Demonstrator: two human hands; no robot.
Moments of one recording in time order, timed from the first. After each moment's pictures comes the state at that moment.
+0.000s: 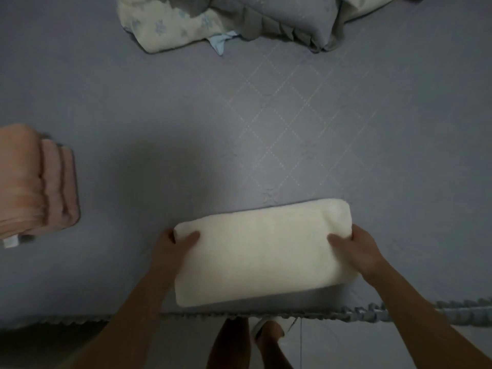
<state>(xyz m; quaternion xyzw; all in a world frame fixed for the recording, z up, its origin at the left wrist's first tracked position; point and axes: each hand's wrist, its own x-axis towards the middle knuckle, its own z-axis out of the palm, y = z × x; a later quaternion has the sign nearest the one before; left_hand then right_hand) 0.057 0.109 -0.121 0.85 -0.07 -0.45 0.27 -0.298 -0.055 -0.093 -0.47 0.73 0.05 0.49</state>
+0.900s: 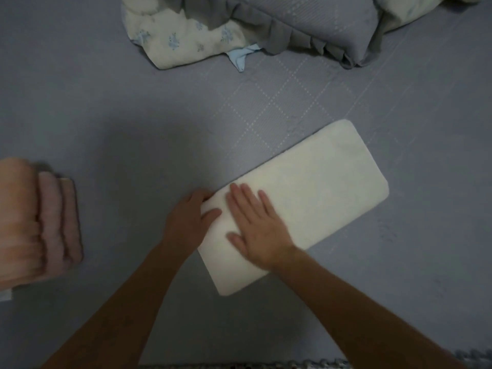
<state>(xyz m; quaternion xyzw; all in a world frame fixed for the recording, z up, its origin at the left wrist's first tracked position) 0.134 -0.018 -0.131 0.81 -0.44 -0.36 0.13 -0.054 -0.072 -0.139 -0.94 0.29 0.08 0.16</state>
